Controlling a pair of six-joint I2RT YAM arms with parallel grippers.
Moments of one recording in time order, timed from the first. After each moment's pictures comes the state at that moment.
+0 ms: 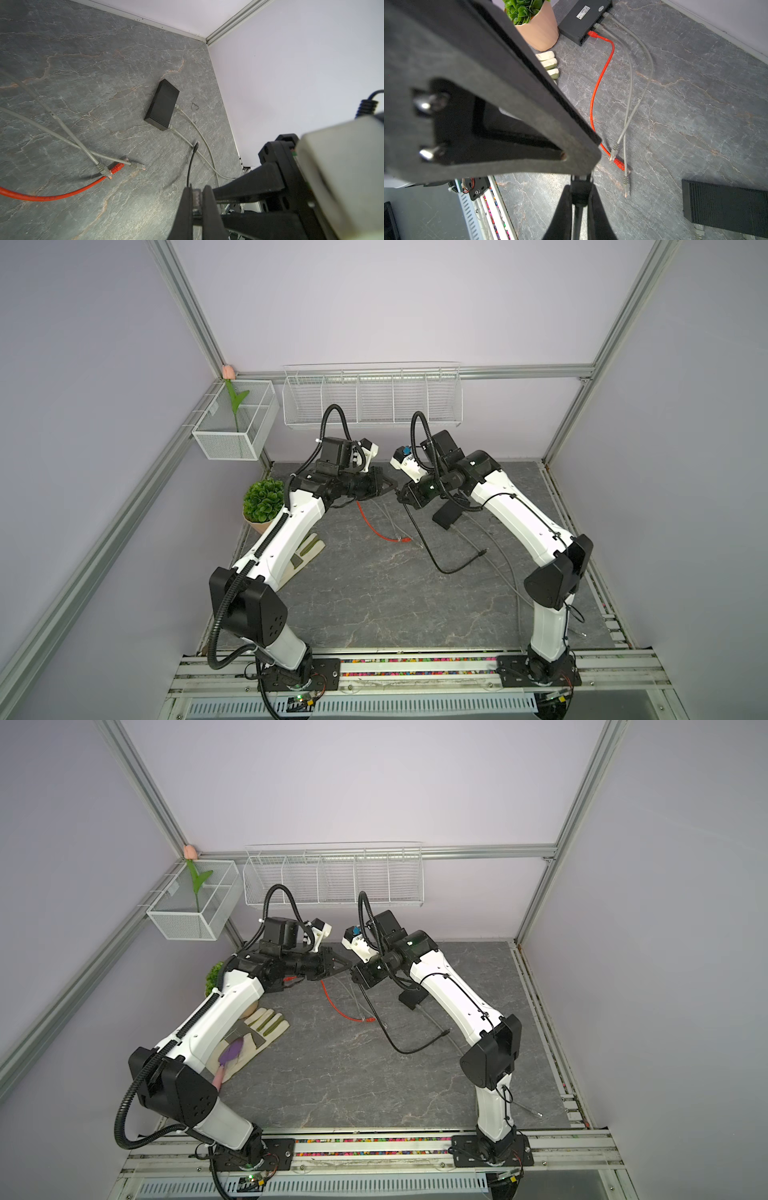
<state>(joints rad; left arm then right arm) -0.41 1.60 1.59 -0.63 0.65 -0.52 0.67 1.95 2.12 -1.08 -0.37 -0.04</state>
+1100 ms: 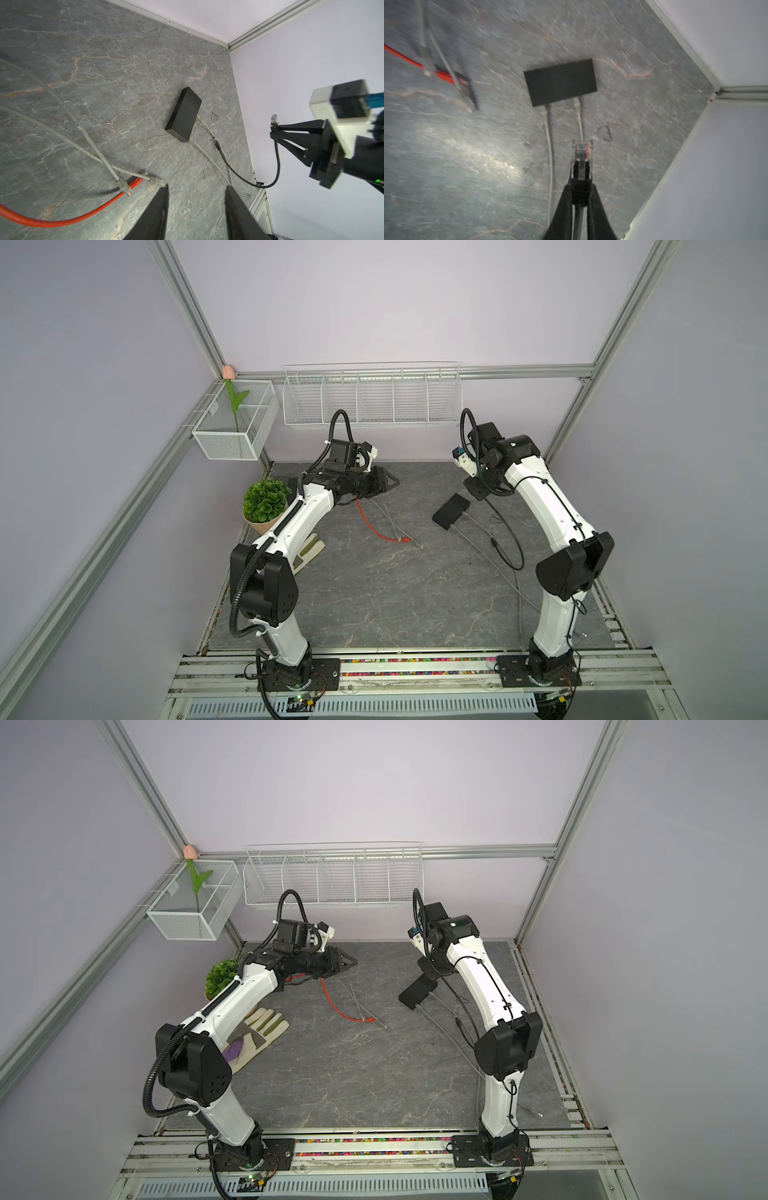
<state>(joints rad) -0.38 1.75 1.58 -0.54 0.60 -0.54 0.39 1.96 2.25 -1.40 0.10 -0.29</state>
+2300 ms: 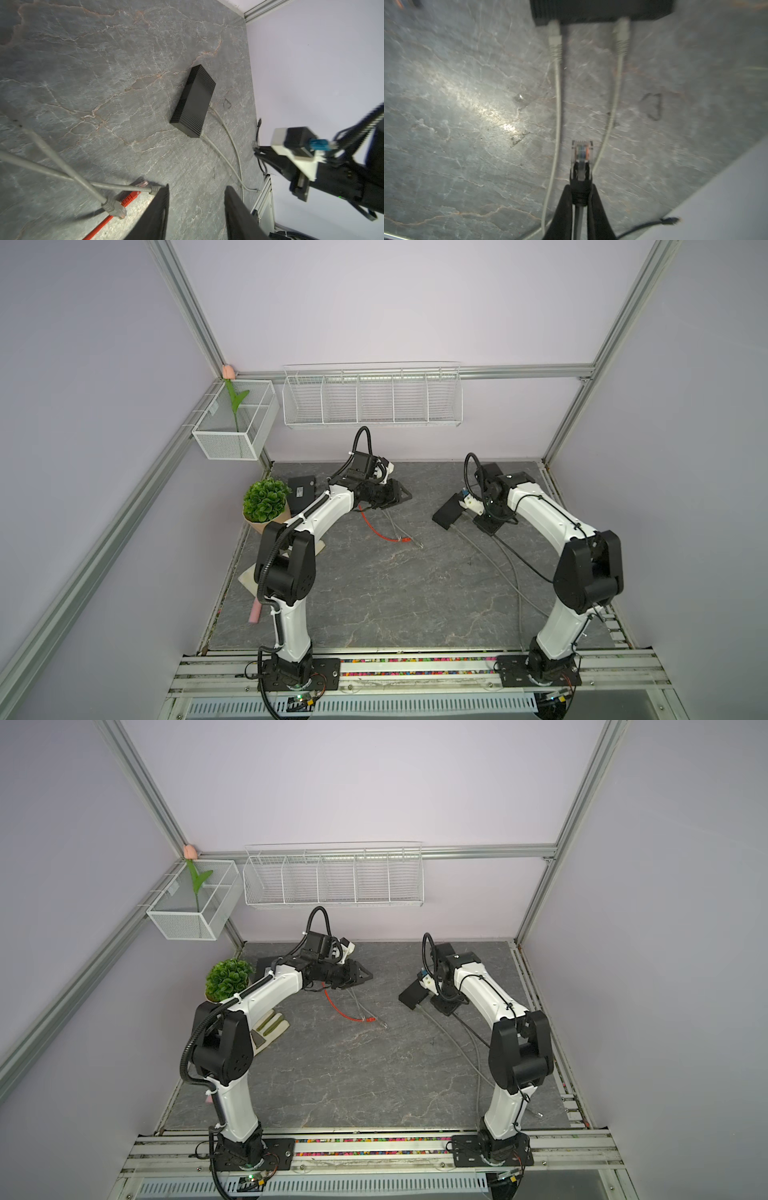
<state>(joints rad) -0.45 1.96 1.58 -0.44 0.63 -0.55 0.31 1.84 1.48 -1.12 0.08 -0.47</state>
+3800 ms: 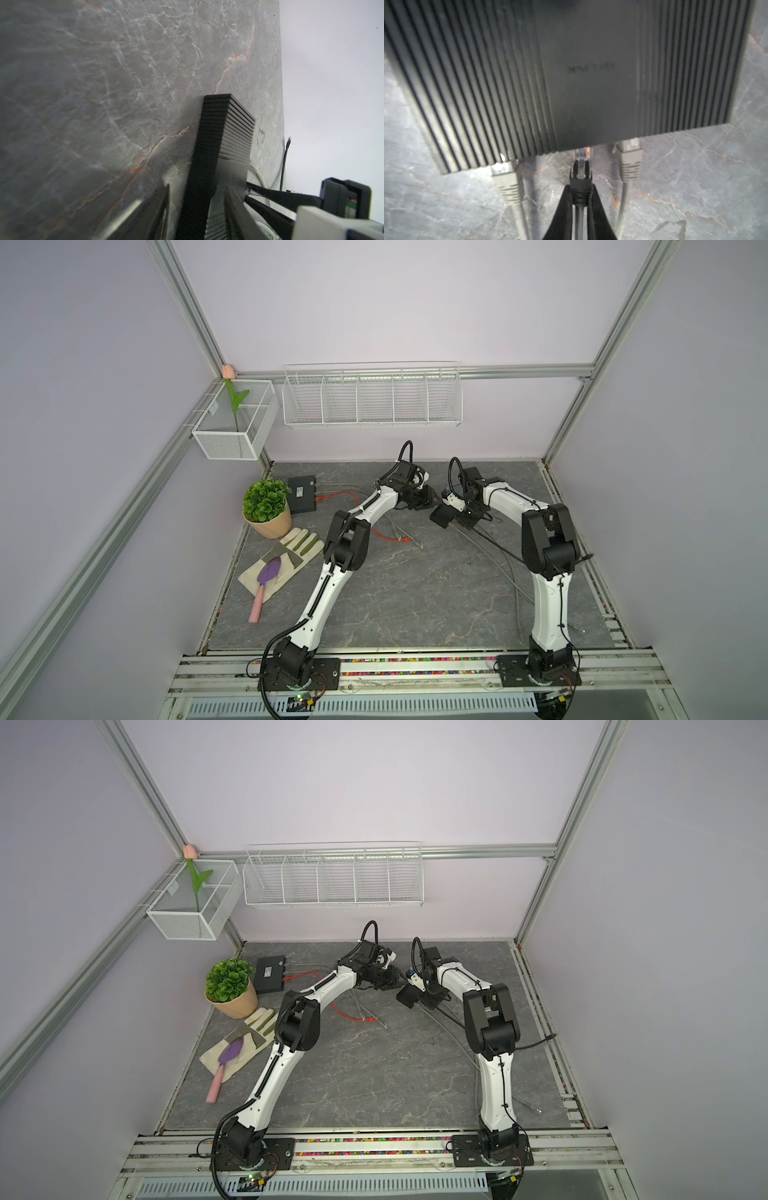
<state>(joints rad) -0.58 2.70 2.37 -0.50 0.67 -0.59 0.30 2.15 1.63 -0.82 0.02 -0.51</state>
